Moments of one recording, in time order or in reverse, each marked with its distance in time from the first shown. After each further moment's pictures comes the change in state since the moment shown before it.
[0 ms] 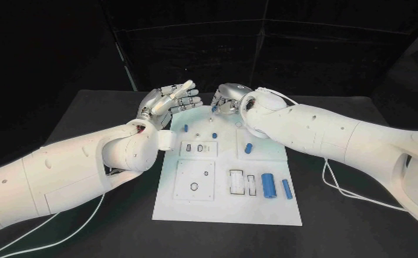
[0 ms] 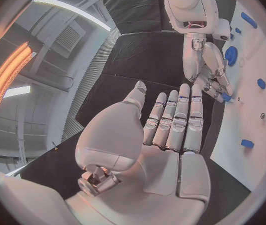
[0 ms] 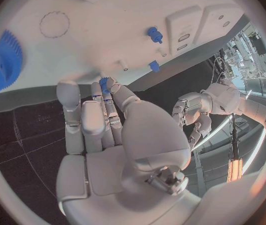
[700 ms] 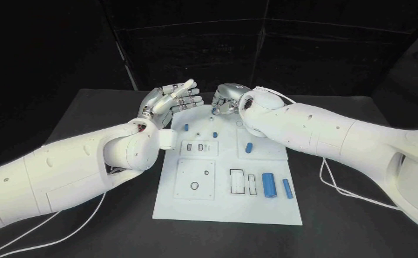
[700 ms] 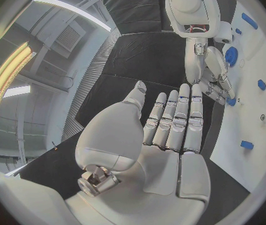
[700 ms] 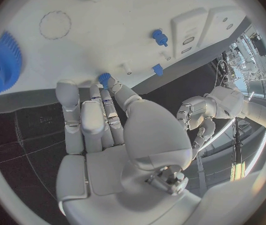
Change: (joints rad) left arm 0.002 0.003 0.000 0.000 0.000 0.001 -0.001; left_hand 0.000 0.000 0.000 0.000 0.000 0.000 0.000 0.000 0.000 0.000 0.000 -0.004 0.000 0.000 0.000 0.000 -0.001 0.000 0.000 0.000 0.000 -0.001; right arm 0.000 0.029 0.000 -0.037 -0.020 0.027 -0.021; right_hand -0.054 -0.046 0.042 0.010 -0.013 -0.058 0.019 -0.005 -0.001 -0.078 0.019 -0.004 -0.003 0.000 0.011 0.004 -0.011 0.000 -0.016 0.016 0.004 -0.005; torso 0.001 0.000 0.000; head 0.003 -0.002
